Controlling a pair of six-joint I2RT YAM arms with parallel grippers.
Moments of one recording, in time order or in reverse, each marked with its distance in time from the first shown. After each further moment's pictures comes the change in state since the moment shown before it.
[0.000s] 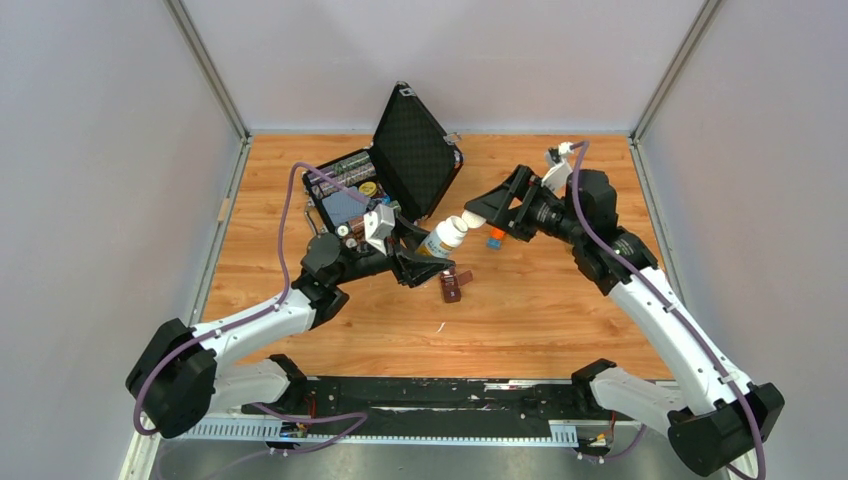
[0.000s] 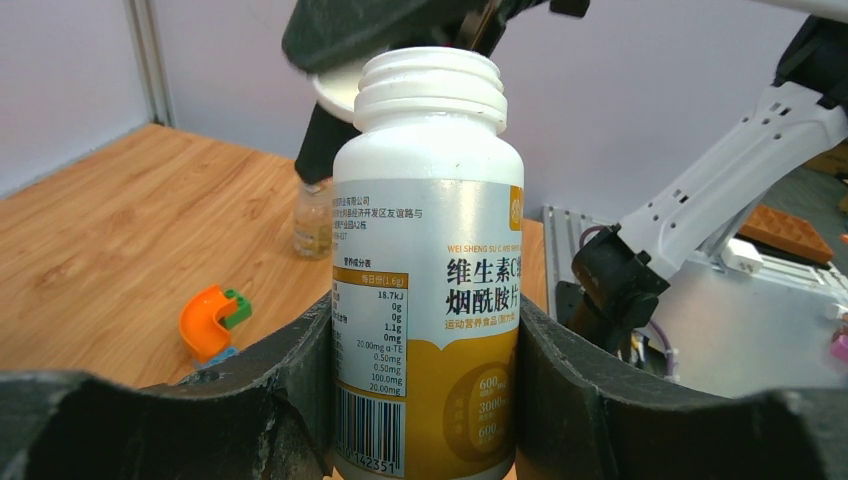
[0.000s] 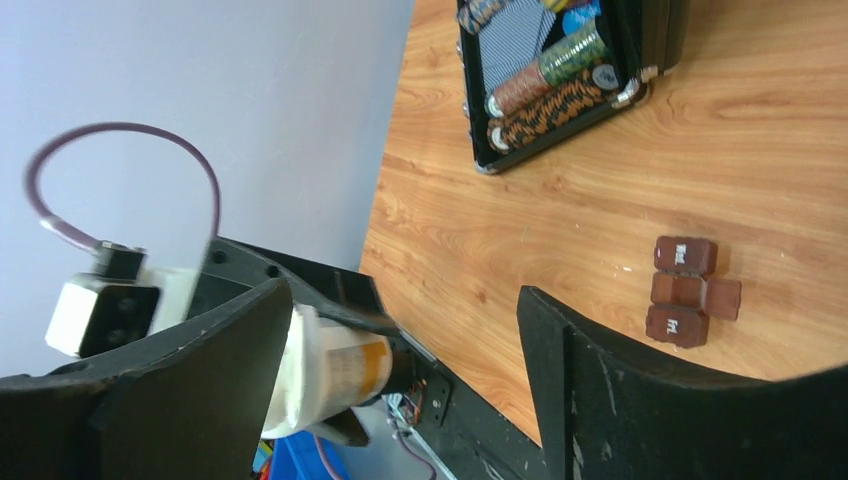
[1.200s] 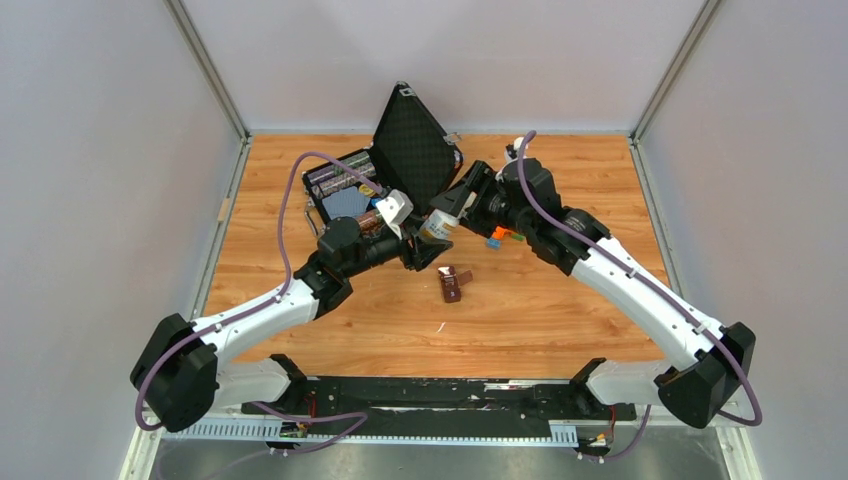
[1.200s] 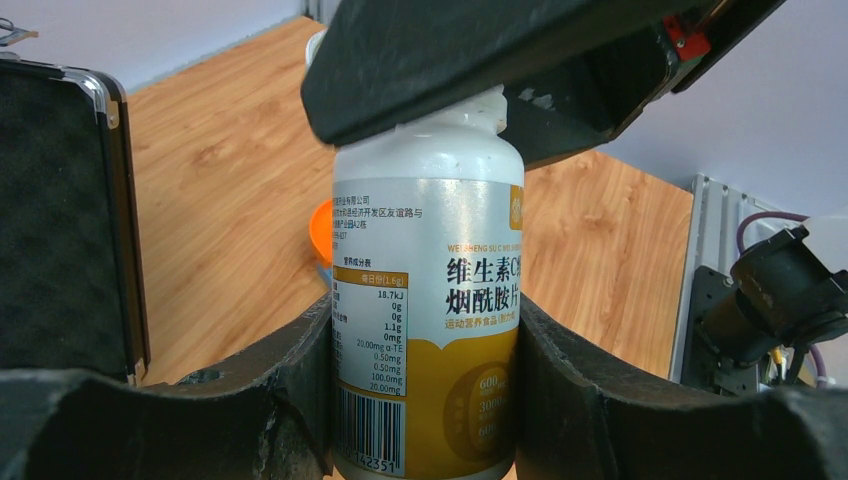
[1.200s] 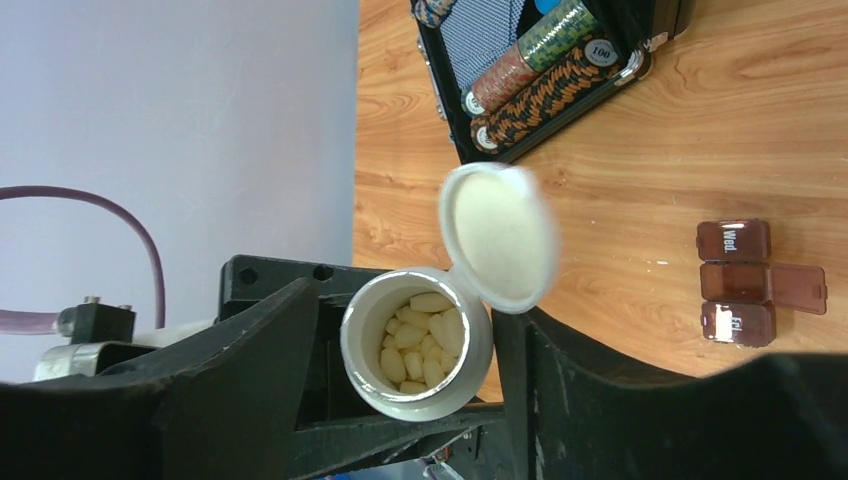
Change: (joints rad) left arm 0.001 0.036 0.104 -0.347 -0.253 0.169; right arm 0.243 0.213 0.207 -0.096 0.328 0.144
